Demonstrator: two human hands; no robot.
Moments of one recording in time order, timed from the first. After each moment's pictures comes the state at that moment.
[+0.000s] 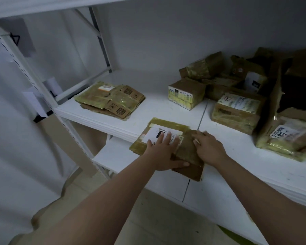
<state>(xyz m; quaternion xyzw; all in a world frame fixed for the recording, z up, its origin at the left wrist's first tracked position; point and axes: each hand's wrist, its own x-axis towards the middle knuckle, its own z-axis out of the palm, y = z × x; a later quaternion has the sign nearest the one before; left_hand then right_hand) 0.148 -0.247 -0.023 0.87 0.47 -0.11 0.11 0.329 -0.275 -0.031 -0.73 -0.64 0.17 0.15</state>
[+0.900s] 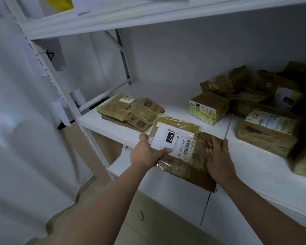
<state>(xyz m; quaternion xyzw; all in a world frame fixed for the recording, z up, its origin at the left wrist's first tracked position) 0.067 -0.209 -0.006 0.63 0.70 0.25 0.21 0.283 -0.256 -0.032 -0.74 -0.58 0.18 0.29</state>
